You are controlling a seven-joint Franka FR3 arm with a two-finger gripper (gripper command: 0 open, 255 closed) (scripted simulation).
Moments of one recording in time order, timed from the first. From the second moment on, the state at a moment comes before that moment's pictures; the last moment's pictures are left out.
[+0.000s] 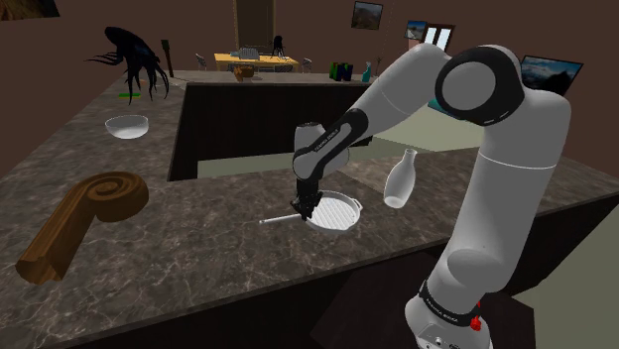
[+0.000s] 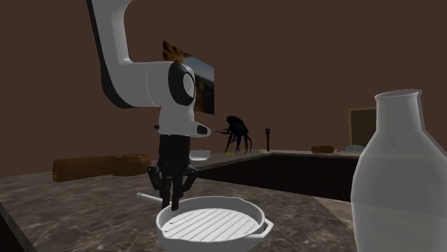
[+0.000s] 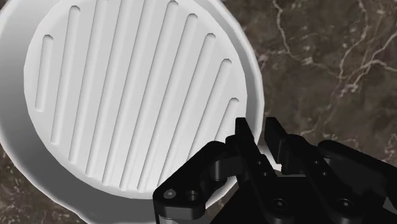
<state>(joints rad) -0.07 0.16 0.00 -2.37 0.04 2.43 0.13</state>
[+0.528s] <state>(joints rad) -0.07 0.15 0.00 -2.37 0.04 2.41 0.13</state>
